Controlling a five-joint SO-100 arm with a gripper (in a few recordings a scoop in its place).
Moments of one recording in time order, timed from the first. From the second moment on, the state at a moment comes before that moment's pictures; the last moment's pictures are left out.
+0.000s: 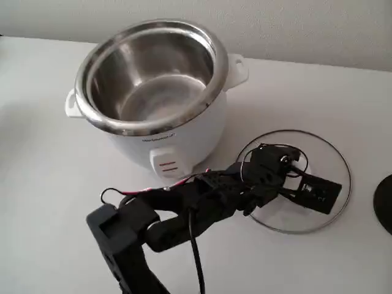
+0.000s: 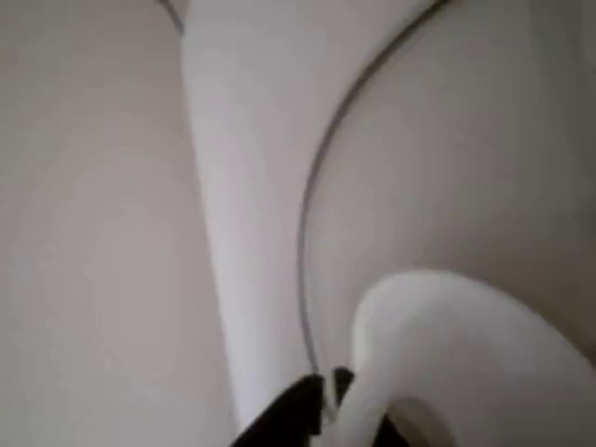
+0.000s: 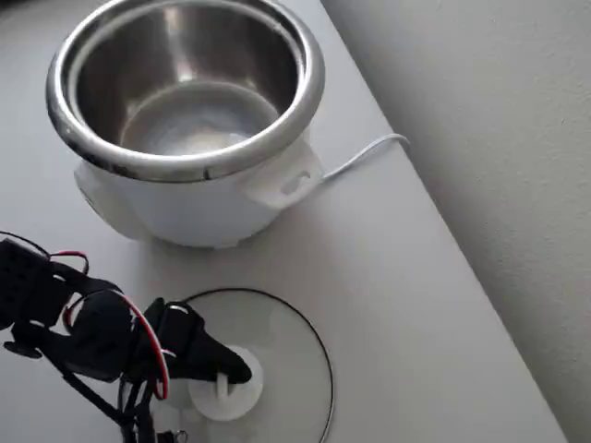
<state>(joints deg) 23.0 79.5 120.6 -17.4 0.1</state>
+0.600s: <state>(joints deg) 28.2 107.5 127.6 -13.3 10.5</state>
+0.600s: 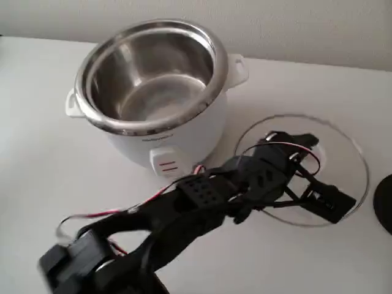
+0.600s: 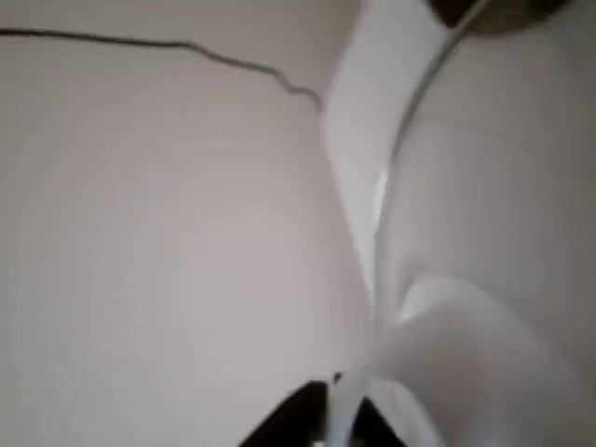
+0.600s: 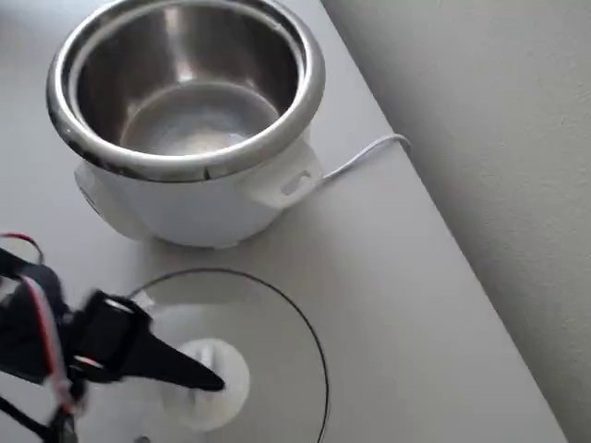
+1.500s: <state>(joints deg) 25.4 145.9 130.9 -10.2 4.1</state>
